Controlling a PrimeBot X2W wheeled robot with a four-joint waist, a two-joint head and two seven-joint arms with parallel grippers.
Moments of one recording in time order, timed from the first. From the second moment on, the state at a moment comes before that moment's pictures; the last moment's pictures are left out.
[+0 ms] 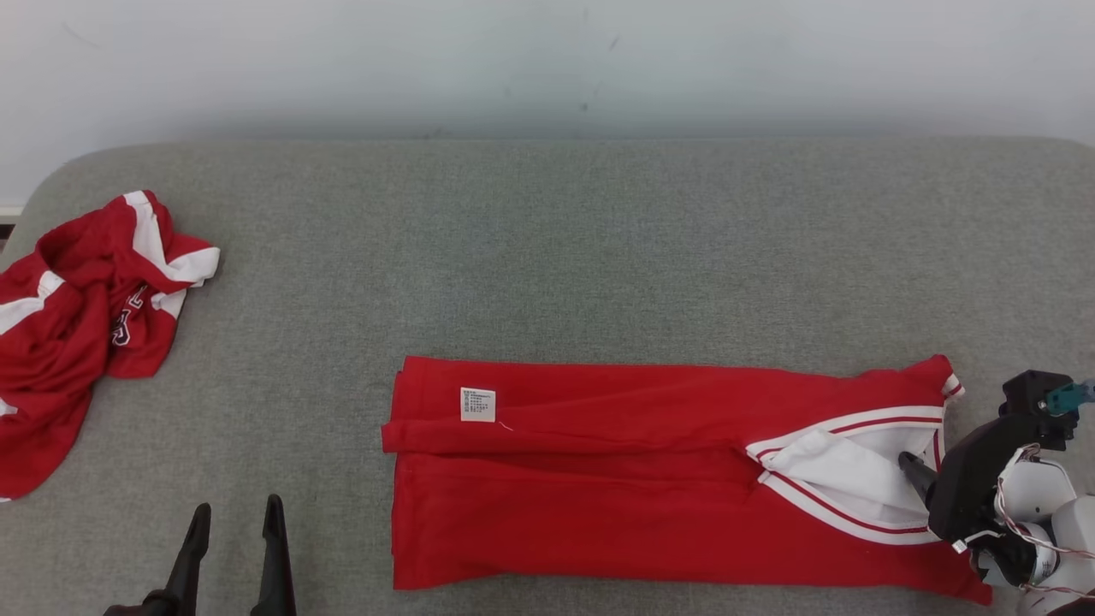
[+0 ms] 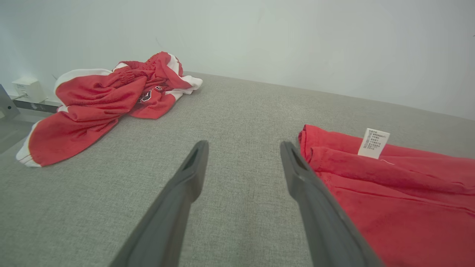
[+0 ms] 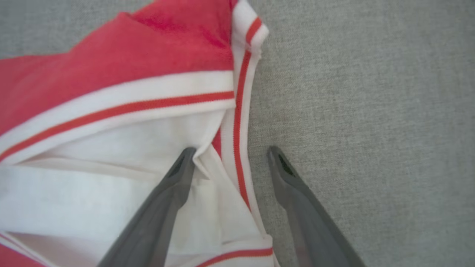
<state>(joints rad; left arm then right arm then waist) 0.06 0.05 0.09 0.11 -0.18 -0.09 -0.26 -0.41 -0.30 -0.05 0.65 0.37 0.13 0.57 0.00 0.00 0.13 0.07</state>
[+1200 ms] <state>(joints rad) 0.09 0.05 0.05 0.12 -0.20 -0.06 -0.26 -0.38 -0.36 -0.18 0.49 0.14 0.13 0.69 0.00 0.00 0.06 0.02</state>
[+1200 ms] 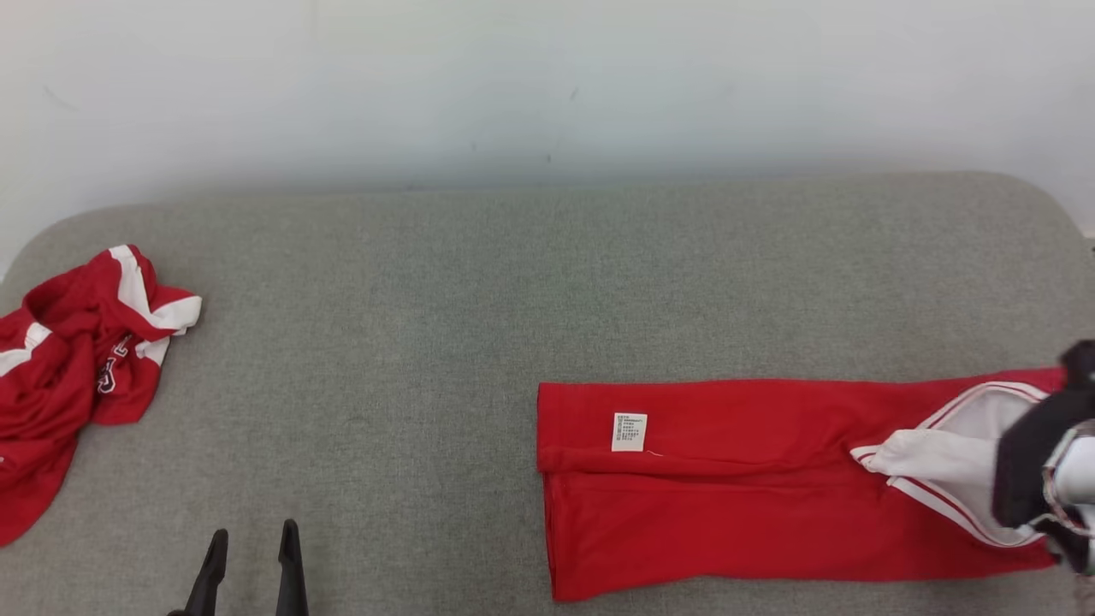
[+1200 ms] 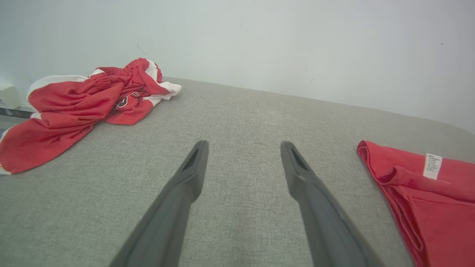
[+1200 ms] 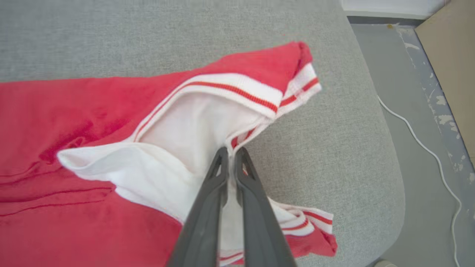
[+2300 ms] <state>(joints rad) 0.08 0.05 -0.03 0.14 -0.21 -0.07 -0.26 -0.64 -0.09 0.53 0.66 0.38 0.13 0.73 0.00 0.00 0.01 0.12</state>
